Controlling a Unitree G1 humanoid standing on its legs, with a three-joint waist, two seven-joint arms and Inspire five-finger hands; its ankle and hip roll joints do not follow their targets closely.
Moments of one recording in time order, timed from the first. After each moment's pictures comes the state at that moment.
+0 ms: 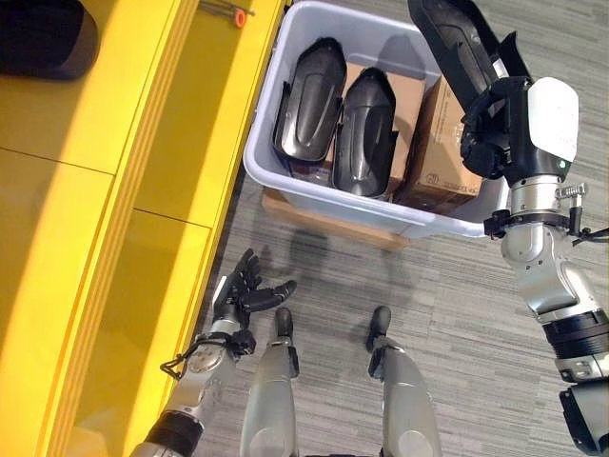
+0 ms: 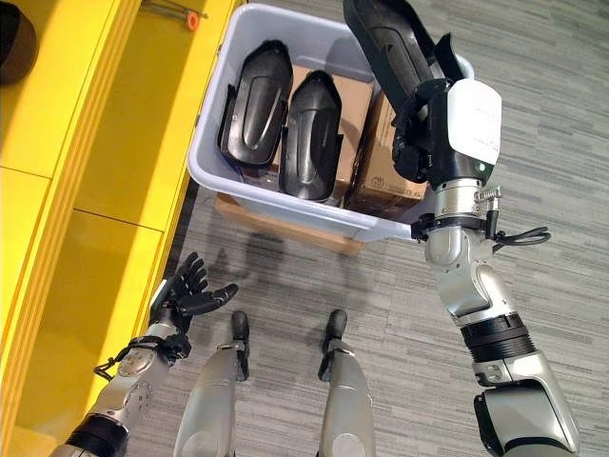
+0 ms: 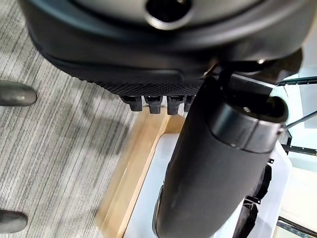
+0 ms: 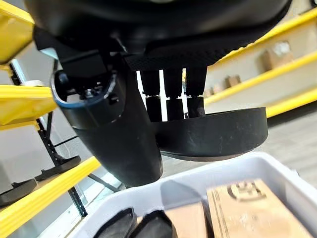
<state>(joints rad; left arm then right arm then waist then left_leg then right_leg) -0.13 0.42 -0.26 0.37 -0.66 -0.15 0.10 -0.61 -0.71 0.17 0.12 -0.47 0.06 -0.42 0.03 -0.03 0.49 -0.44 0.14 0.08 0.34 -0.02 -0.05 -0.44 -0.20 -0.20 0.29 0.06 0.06</state>
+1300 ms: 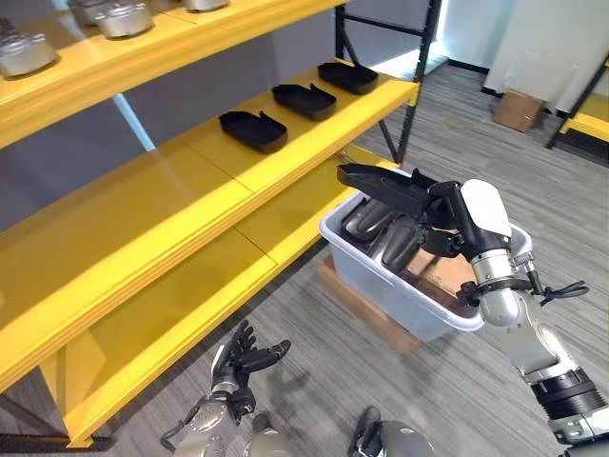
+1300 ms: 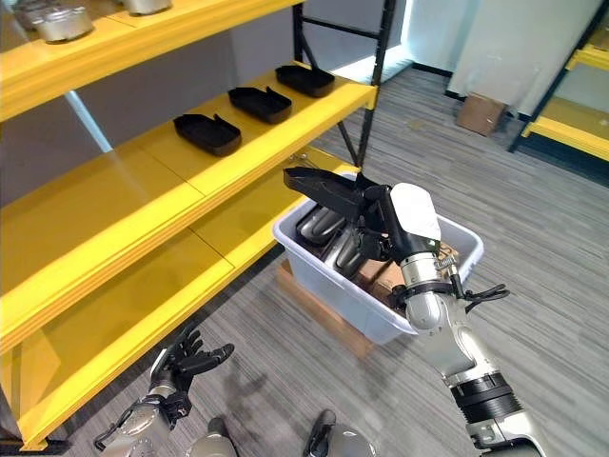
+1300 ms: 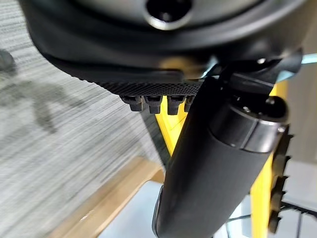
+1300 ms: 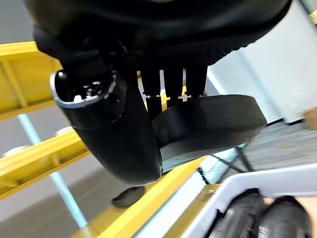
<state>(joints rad) 0.10 0.30 -0.18 0.42 -0.61 -0.07 0.12 -0.30 -0.66 0.20 0.03 -0.42 -0.02 -0.27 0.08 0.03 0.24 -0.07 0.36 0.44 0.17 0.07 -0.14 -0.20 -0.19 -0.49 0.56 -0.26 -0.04</state>
